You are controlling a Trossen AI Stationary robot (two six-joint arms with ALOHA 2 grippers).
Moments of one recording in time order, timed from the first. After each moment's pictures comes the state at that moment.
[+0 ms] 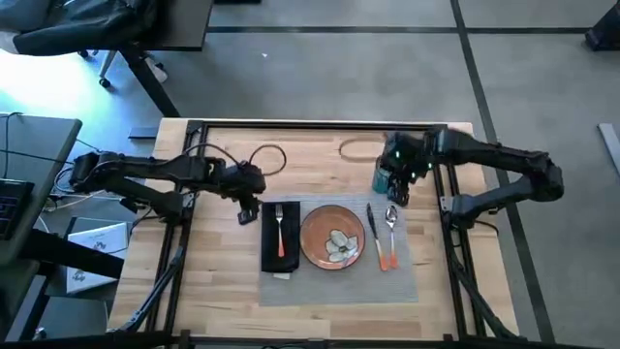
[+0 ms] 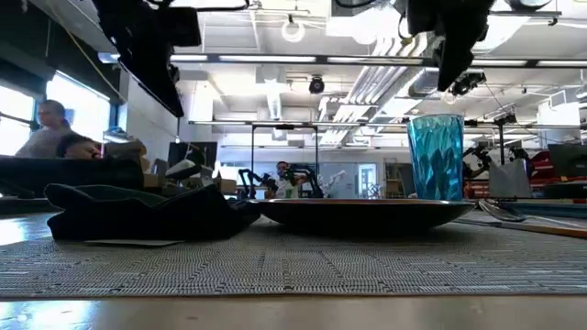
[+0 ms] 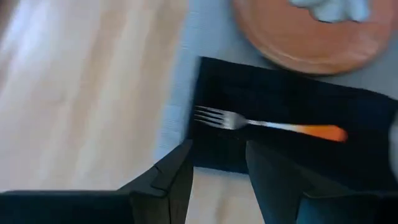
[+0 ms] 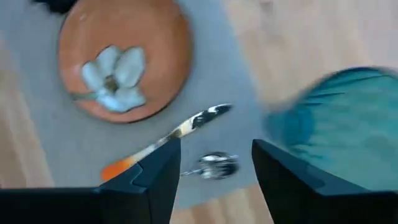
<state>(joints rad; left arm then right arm) -0.02 1.16 0.90 -0.76 -0.11 -0.19 -0.16 1.23 1.17 -1.15 -0.11 0.17</state>
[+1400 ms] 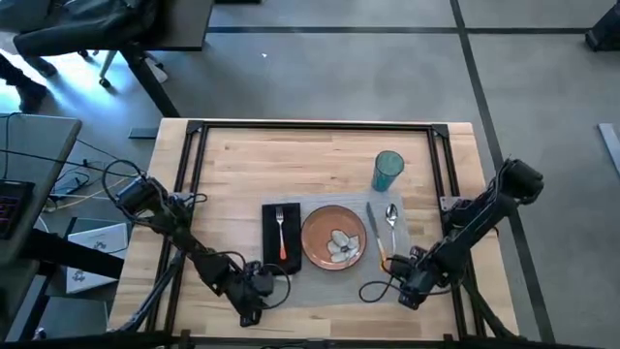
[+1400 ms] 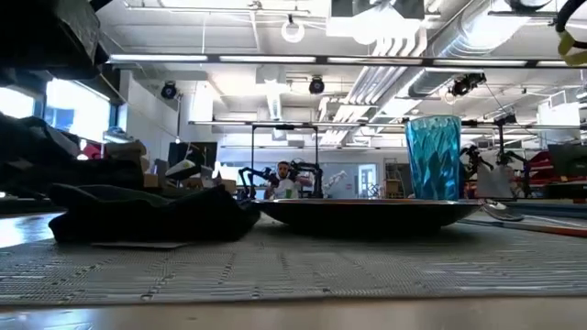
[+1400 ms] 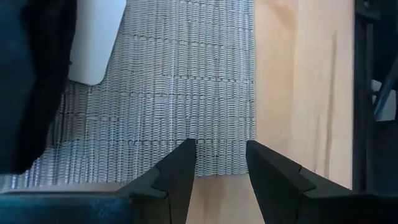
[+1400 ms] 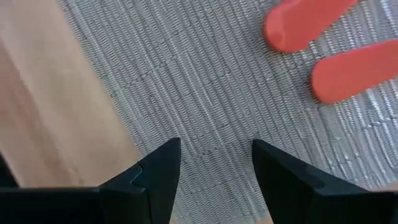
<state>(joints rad) -0.76 1.80 0.90 -0.21 -0.15 -0.90 0.85 1.54 0.71 -0.46 0.03 1.24</state>
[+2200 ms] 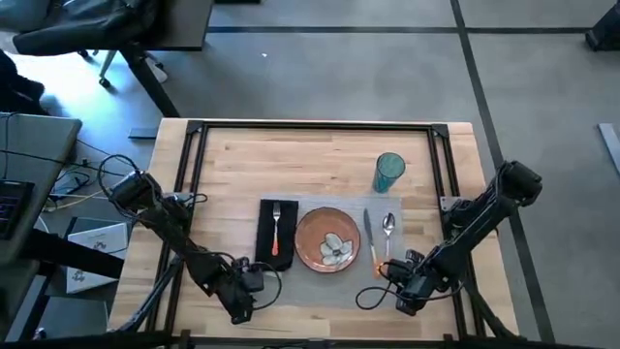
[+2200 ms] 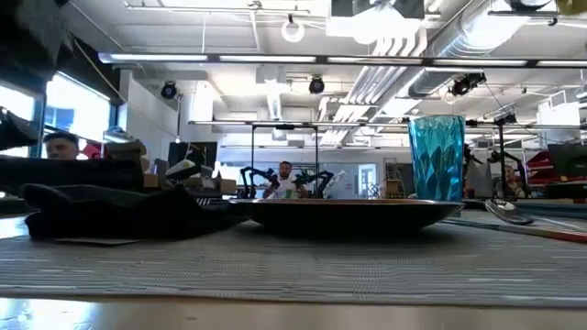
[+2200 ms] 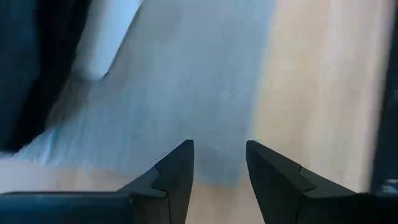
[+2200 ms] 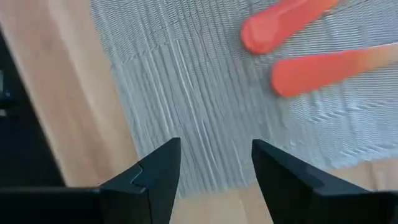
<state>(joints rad) -0.80 1.68 0.92 -0.33 -0.17 -0.94 0.84 1.52 0.83 -0.57 0.07 1.19</state>
